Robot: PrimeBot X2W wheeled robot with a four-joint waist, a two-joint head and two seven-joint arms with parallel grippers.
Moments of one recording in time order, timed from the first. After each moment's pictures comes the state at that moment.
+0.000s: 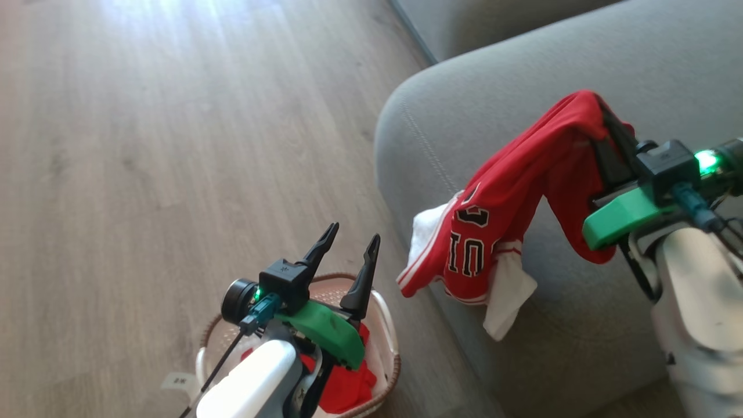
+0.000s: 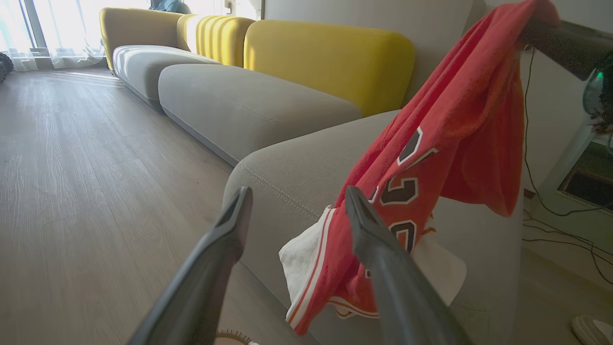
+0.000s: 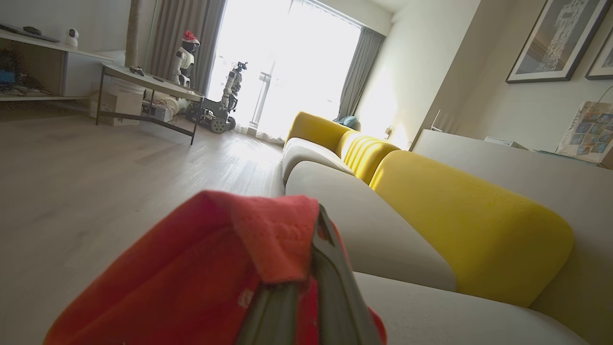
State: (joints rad) left arm -0.49 0.12 -0.82 0.44 -0.59 0.16 -0.23; right arm -0.45 -0.24 0.12 0.32 -0.05 0.13 -0.23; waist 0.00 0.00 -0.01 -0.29
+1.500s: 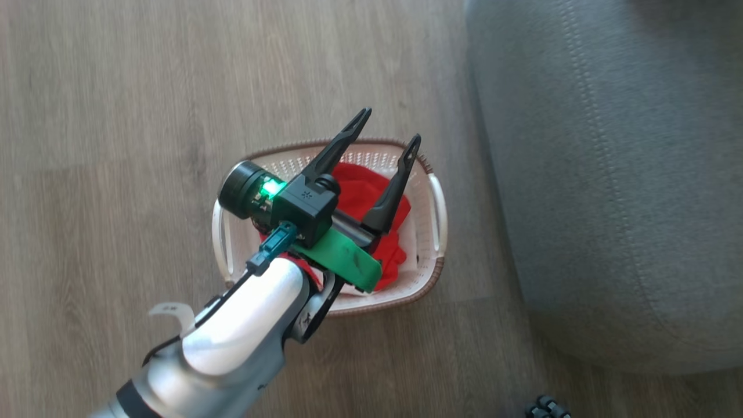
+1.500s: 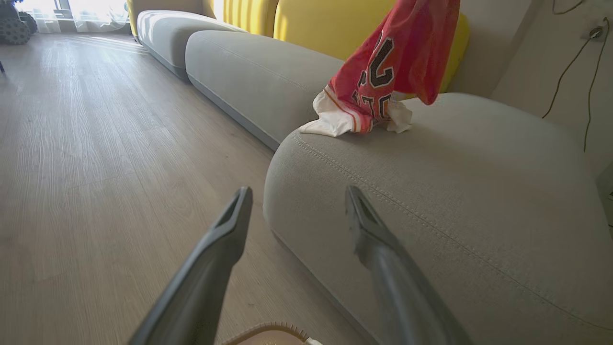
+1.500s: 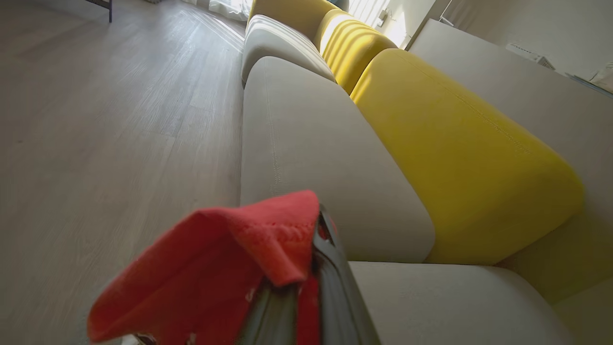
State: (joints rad) left arm -0.72 0.19 -0.87 0.21 -0.44 0.20 -0.15; right arm -1.39 -0.54 0.14 0.89 0.08 0.13 0.10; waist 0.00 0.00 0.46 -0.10
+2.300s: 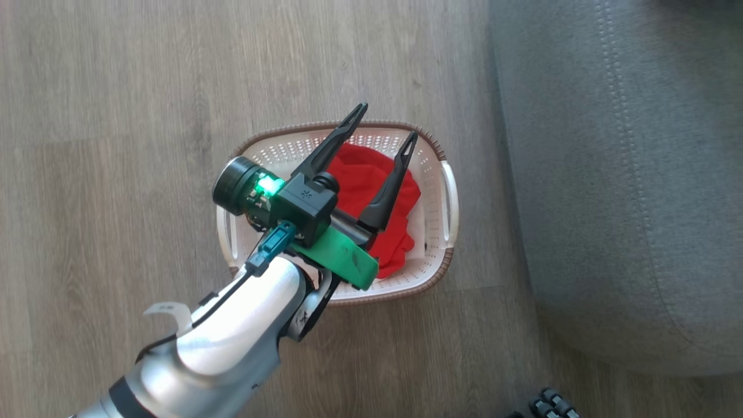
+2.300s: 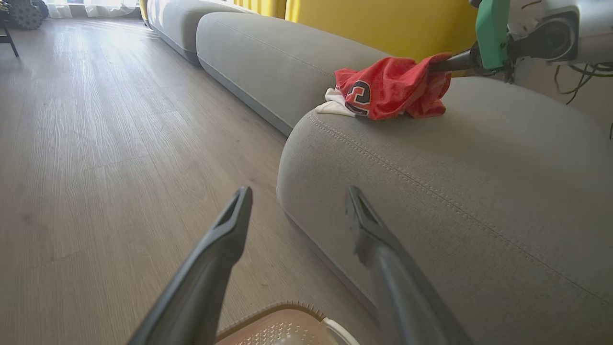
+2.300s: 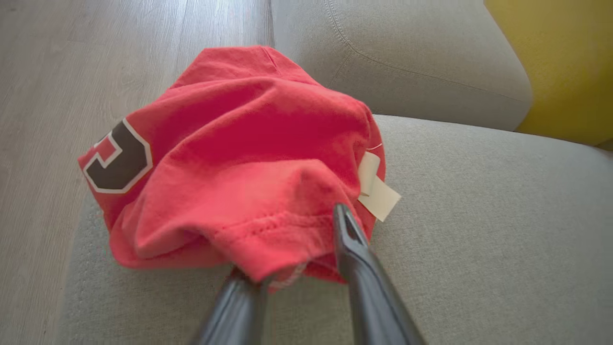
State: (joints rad) left arm -0.74 0.22 -0.88 0.18 -0.44 0.23 -0.13; right arm -1.30 -0.46 0.13 1.22 0.11 0.13 0.08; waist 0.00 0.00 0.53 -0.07
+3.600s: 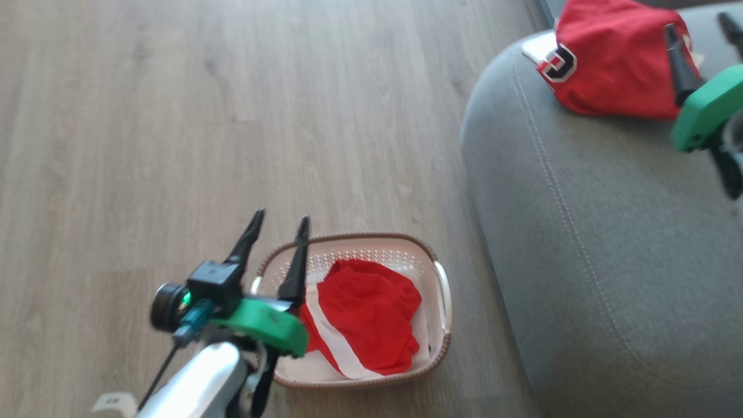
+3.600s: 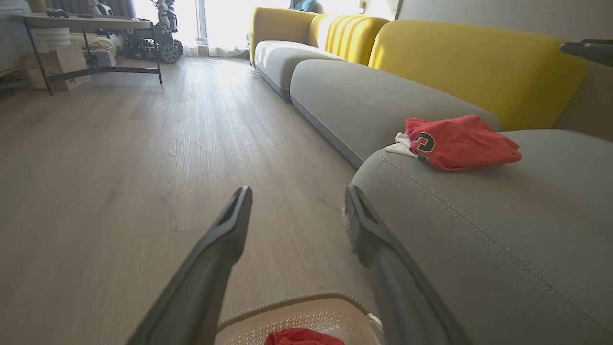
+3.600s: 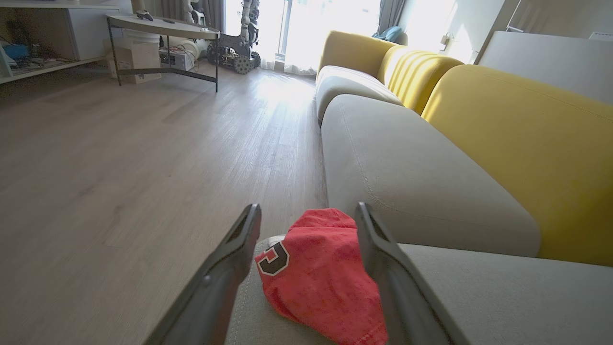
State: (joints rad) left arm -0.43 0.28 -0.75 0.26 -0.60 0.30 -0.24; right arm -0.93 -0.44 0.35 0.95 0.37 0.13 -0.18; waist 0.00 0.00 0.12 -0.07
